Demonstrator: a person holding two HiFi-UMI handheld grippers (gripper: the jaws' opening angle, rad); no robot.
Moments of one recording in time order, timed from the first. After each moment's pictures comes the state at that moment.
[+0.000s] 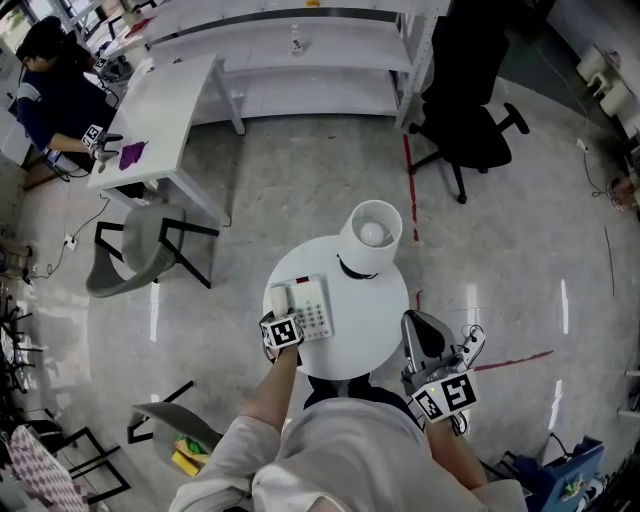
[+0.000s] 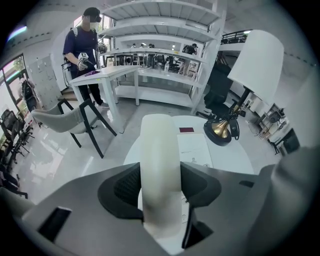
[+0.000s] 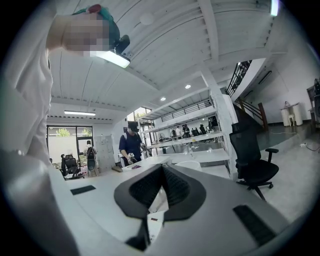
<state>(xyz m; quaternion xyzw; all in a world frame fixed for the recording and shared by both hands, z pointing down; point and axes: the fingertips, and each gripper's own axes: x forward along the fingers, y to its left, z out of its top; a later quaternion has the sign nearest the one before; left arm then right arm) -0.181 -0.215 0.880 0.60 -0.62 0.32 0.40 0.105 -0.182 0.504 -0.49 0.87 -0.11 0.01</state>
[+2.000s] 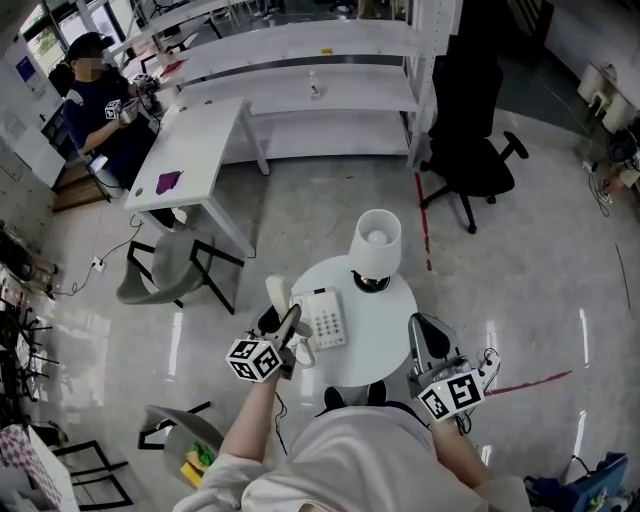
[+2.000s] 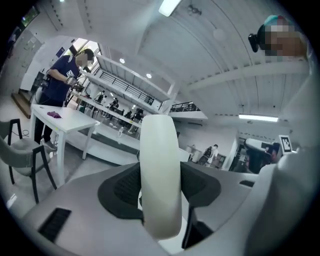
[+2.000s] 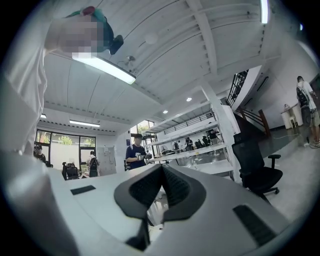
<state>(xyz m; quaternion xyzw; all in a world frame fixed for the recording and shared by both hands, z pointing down) -0.155 -0.200 0.591 0.84 -0.49 -0.03 0.23 0.110 -0.130 0.464 -0.48 0.87 -0.07 0.08</state>
